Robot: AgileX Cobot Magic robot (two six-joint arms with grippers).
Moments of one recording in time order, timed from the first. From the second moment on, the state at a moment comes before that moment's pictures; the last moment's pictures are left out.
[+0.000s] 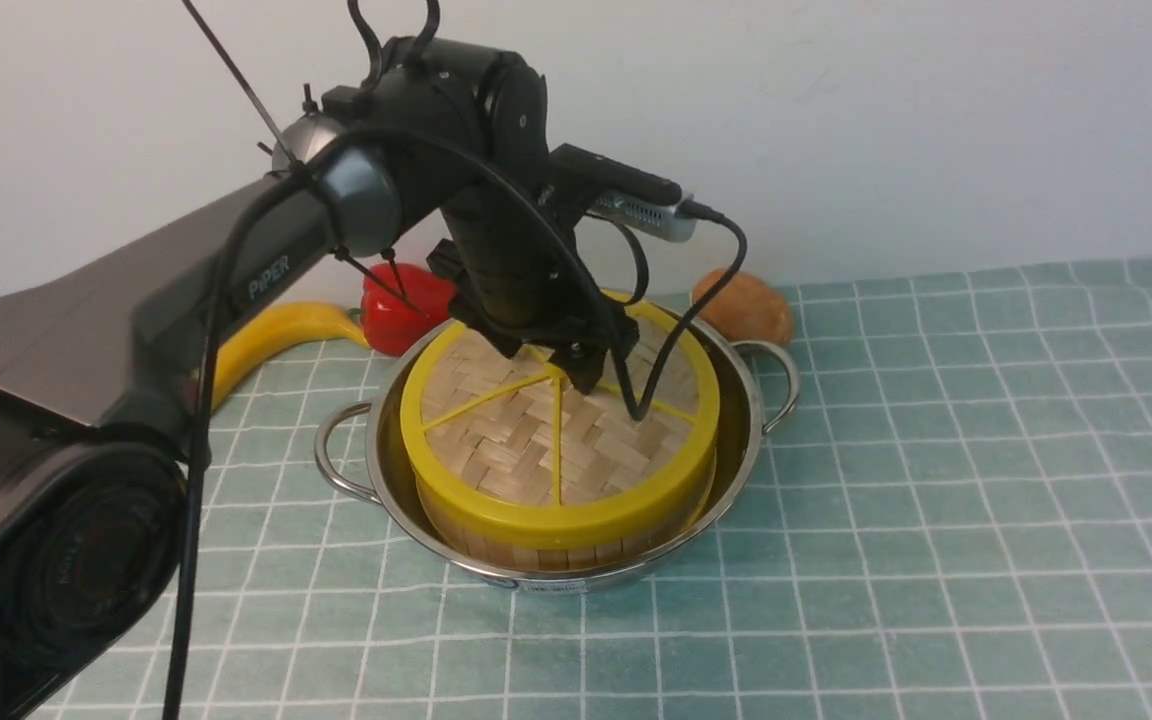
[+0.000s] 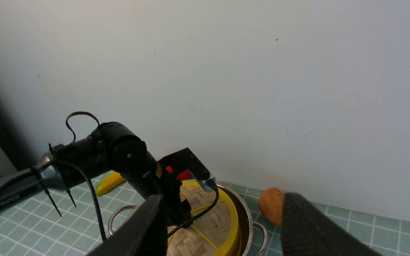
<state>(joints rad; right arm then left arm) 0.44 0.90 -1.70 0.04 1.23 0.23 -0.44 2.19 -2.02 0.04 1.19 0.12</state>
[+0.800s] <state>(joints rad) 0.44 0.62 -1.38 -0.12 1.23 0.17 -0.44 1.59 -2.23 0.04 1.21 0.13</state>
